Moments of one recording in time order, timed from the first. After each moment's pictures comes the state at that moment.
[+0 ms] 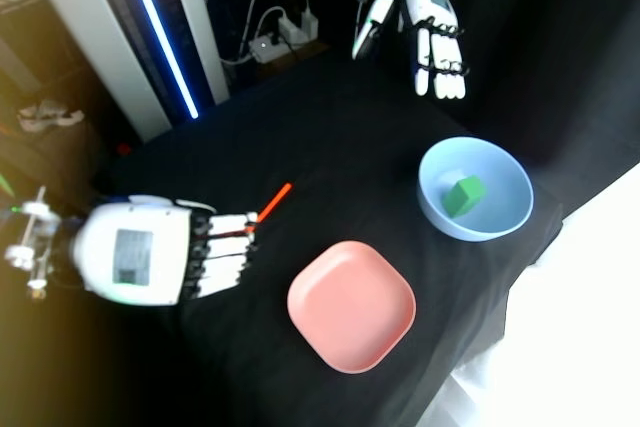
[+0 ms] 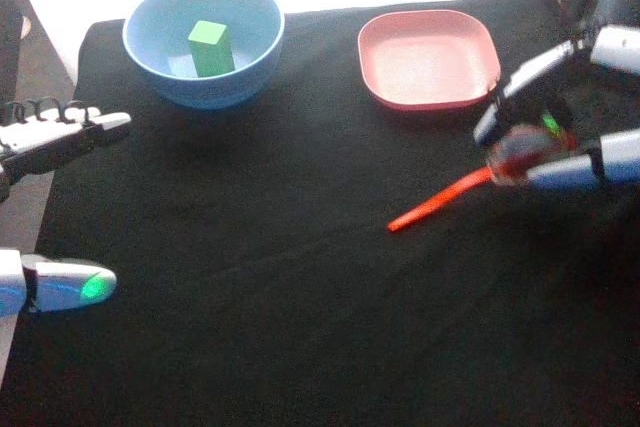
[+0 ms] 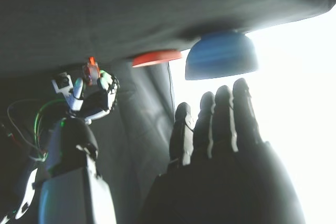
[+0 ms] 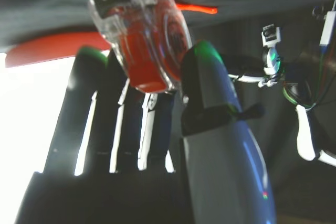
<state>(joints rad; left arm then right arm) 1.14 -0.79 1.01 -0.18 -1.13 0.72 -0.84 -1.09 1.50 -0.46 0.92 0.10</state>
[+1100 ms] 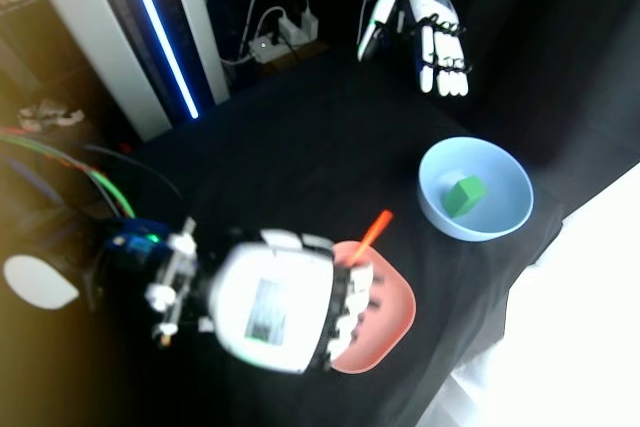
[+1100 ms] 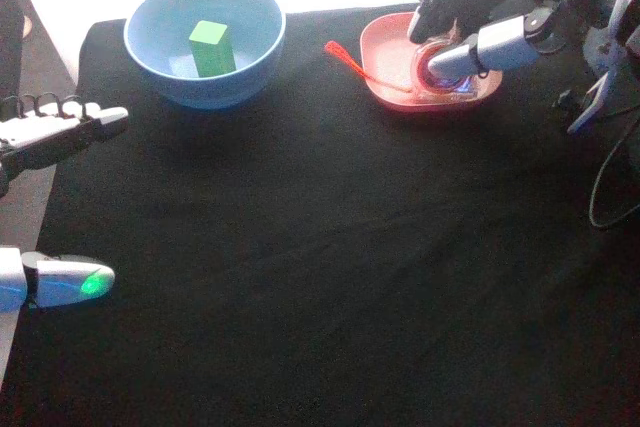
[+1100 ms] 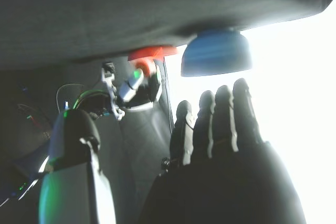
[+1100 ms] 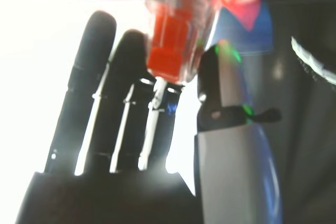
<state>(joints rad) 1.14 -0.81 1.02 -0.18 -1.16 0.71 -0.60 -1.46 1.93 -0.40 0.58 0.04</state>
